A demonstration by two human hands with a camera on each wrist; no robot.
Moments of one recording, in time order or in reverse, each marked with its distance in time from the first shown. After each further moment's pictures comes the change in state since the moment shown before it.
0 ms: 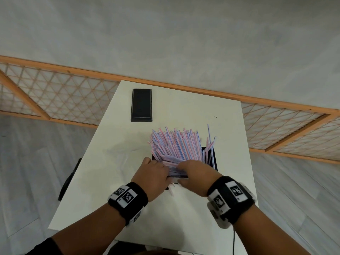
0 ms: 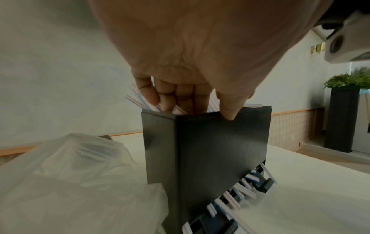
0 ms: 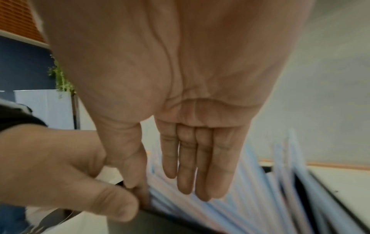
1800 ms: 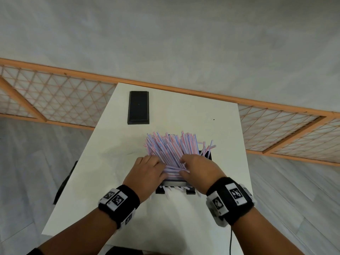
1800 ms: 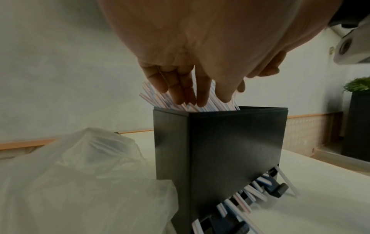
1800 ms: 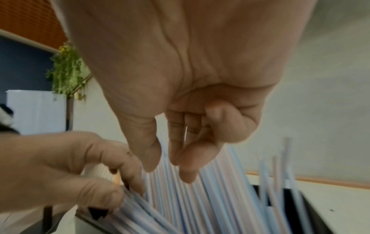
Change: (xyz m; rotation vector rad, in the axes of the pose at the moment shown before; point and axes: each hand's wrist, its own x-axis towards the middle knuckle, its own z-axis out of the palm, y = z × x) left_hand 0.000 -0.010 -0.002 -0.102 0.172 -0.036; right_hand 0.001 0.013 -0.014 -0.033 0.159 0.096
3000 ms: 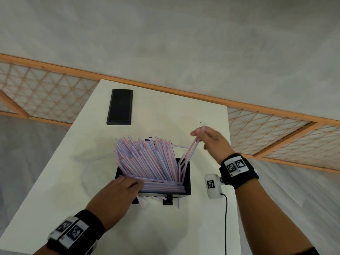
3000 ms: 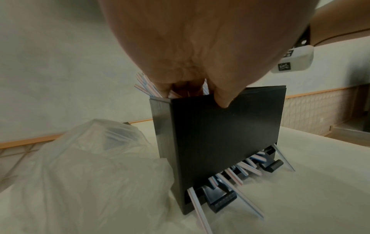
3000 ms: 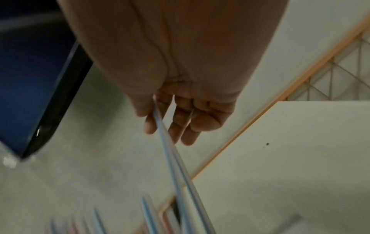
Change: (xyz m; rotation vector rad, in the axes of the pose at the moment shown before) left_hand -0.019 0.012 0.025 0.034 -0.262 0.030; right_hand 0.069 0.159 -0.044 0.860 0.294 0.049
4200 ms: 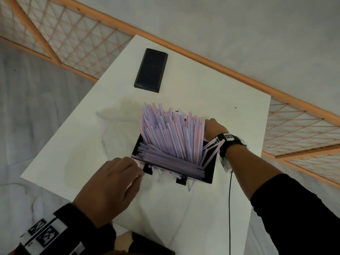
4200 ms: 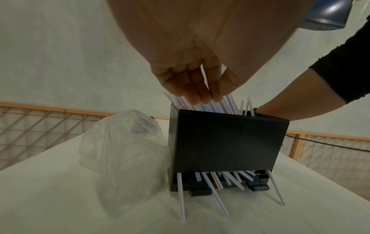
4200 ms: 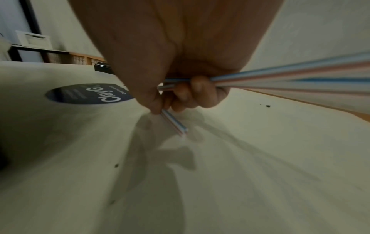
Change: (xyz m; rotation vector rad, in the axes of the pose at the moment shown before) left_hand -0.056 0.035 -0.045 -0.368 0.220 -0.292; right_hand 0.118 0.115 0.090 -1.112 -0.463 0.170
